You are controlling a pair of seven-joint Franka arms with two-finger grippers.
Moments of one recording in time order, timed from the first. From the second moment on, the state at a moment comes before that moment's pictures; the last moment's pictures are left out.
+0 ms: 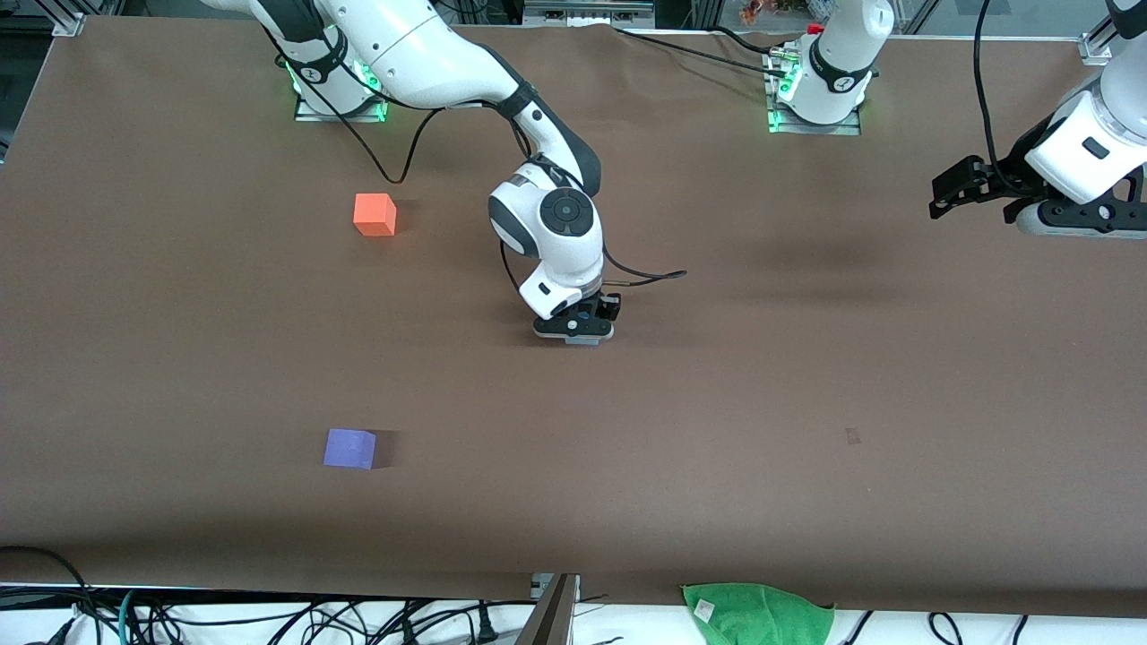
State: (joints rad) left arm 0.02 -0.07 -0.06 -1.74 -0.04 1.61 -0.03; right arm 0.78 0.87 0.01 -1.36 -0.07 2.35 0.90
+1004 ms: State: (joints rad) left arm 0.02 -0.07 -0.06 -1.74 -0.04 1.61 -0.03; right arm 0.34 0.43 -0.01 -1.85 0.00 2.28 0.19
